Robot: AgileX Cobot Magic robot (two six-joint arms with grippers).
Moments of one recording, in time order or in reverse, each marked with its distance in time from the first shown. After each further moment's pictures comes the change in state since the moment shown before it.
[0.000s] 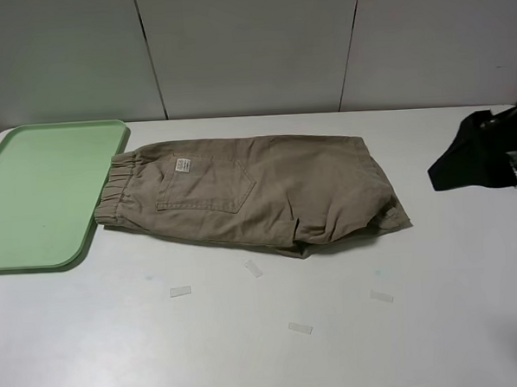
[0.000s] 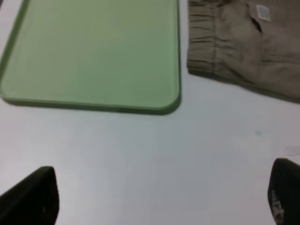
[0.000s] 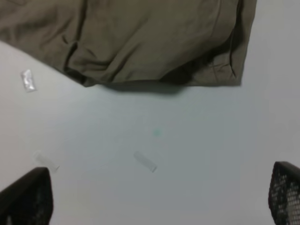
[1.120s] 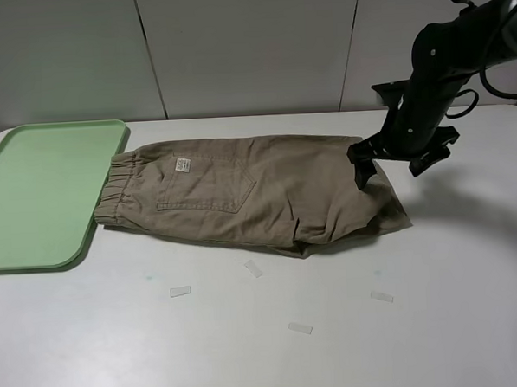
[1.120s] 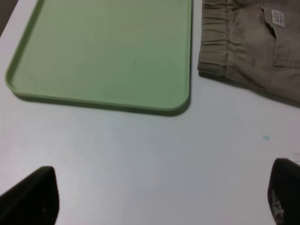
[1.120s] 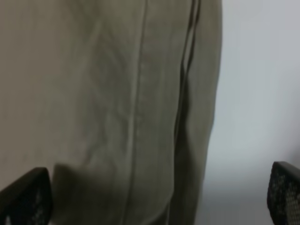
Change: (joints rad) left arm 0.038 -0.003 0.000 0.000 0.002 0.000; right arm -0.109 0.982 -0.448 -0.147 -0.217 0.033
